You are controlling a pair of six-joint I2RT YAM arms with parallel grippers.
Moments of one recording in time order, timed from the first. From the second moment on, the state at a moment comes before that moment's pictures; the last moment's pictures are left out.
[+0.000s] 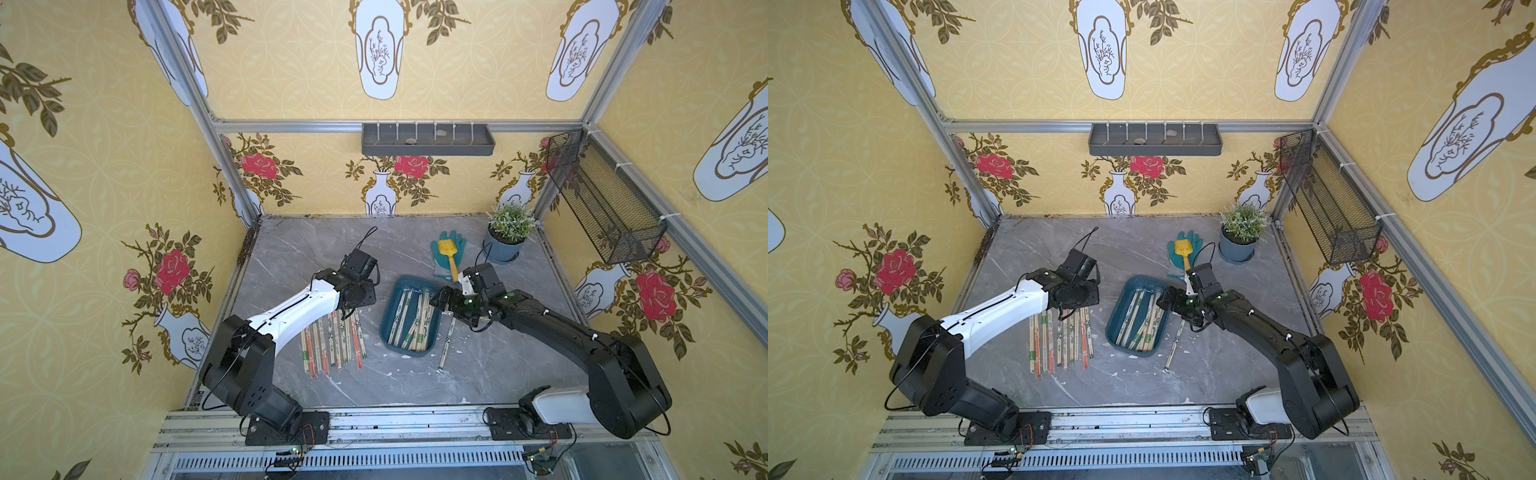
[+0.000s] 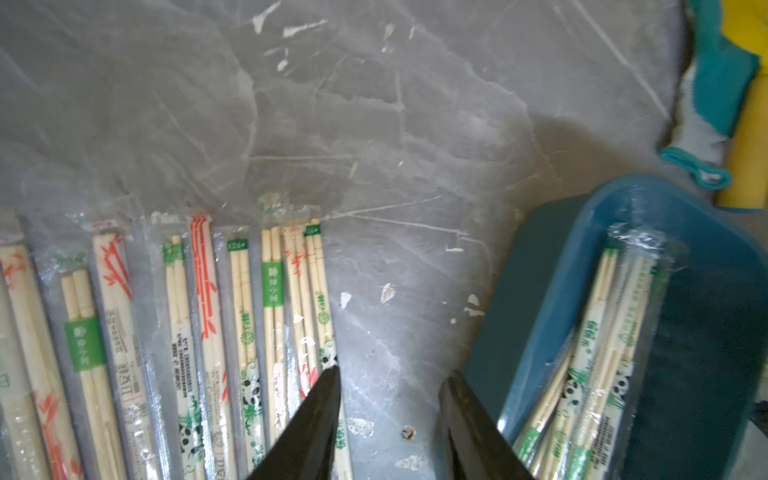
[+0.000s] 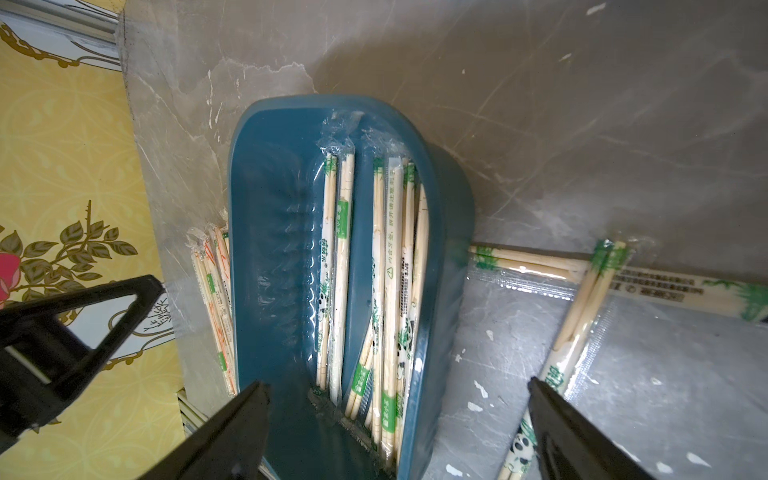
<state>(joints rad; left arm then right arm) -0.62 1.55 1.13 -0.66 -0.10 -0.68 0.53 1.36 0.77 -0.34 -0.35 0.78</state>
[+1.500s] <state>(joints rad) -0.84 2.09 1.51 -0.65 0.08 -0.66 0.52 1.31 0.71 -0.34 -0.33 0.79</state>
